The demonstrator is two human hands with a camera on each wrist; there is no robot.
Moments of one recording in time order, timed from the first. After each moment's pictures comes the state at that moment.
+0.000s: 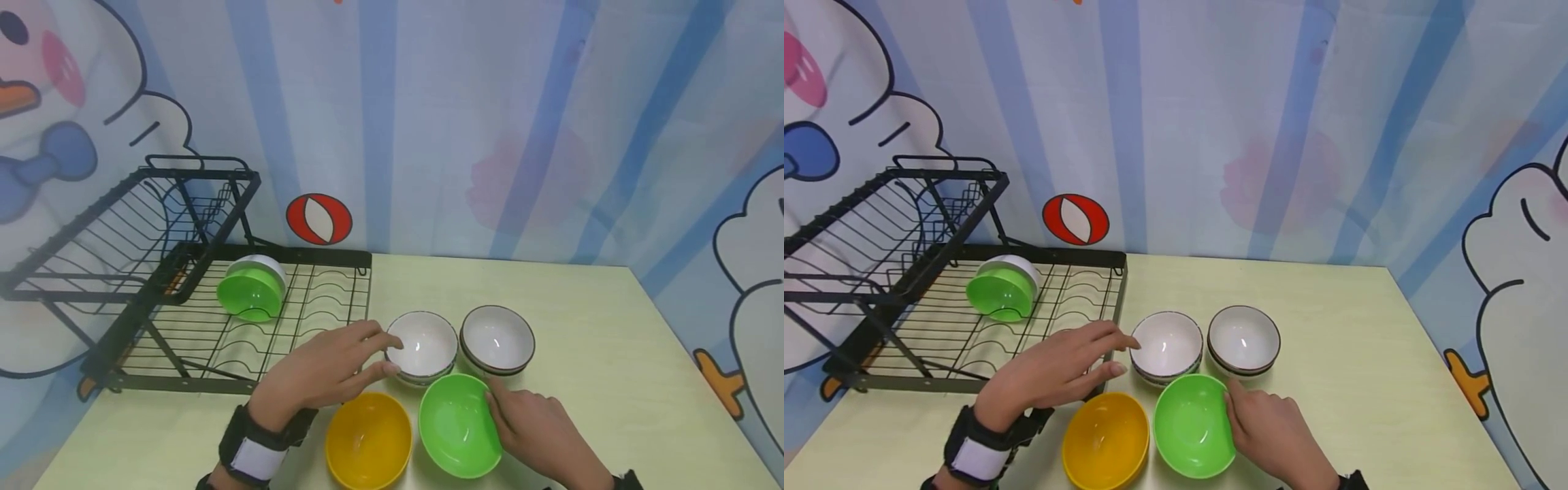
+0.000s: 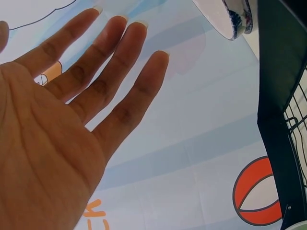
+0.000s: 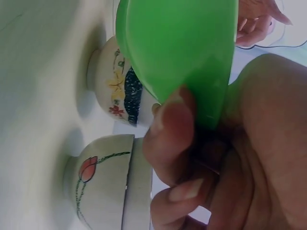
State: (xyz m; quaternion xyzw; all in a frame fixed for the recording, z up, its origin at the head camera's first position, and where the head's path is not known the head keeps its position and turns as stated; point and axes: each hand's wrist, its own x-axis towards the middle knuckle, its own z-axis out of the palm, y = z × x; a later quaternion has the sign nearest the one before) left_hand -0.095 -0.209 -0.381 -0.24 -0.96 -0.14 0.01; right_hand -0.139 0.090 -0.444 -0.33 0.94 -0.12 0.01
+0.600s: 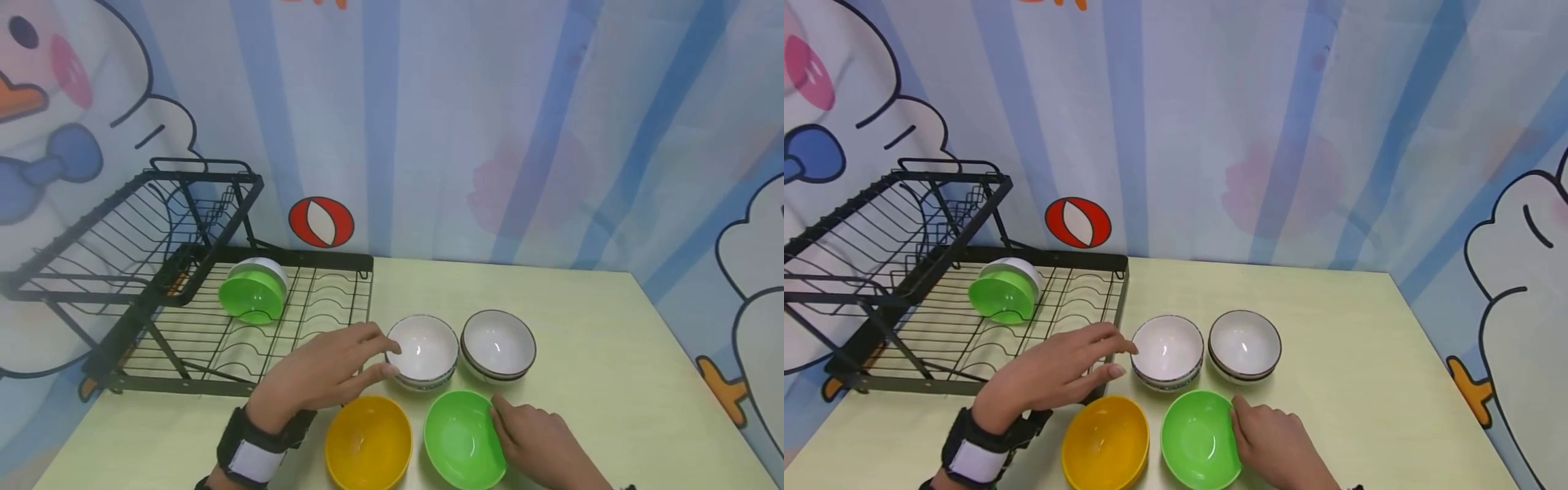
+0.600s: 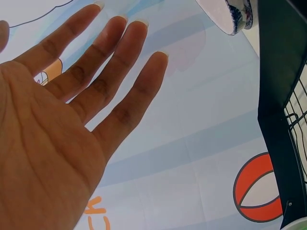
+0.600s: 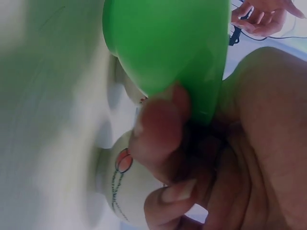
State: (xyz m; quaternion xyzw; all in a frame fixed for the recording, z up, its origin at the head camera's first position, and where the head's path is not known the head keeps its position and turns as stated) left_hand -0.095 -0.210 -0.379 -0.23 -0.96 -0.14 0.00; right_hand -0.143 0.097 -0.464 -0.33 0.94 -0.11 0.03
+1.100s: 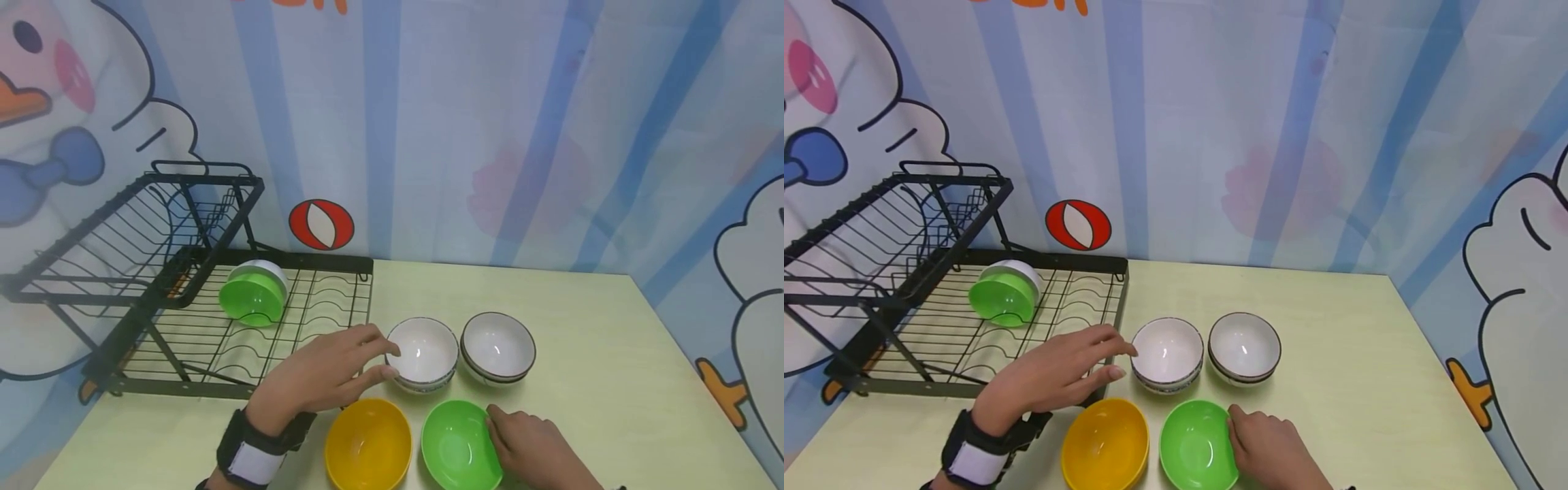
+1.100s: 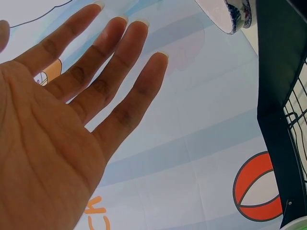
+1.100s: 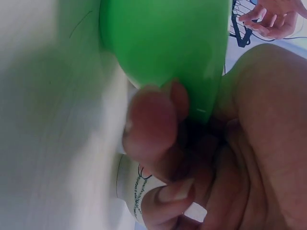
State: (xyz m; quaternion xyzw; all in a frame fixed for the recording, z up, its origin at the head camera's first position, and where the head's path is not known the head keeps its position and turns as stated) left_hand -0.095 -0.211 -0.379 -0.23 -0.96 -0.14 0.01; right_hand -0.144 0.098 -0.482 -0.36 0.93 -0.12 0.03
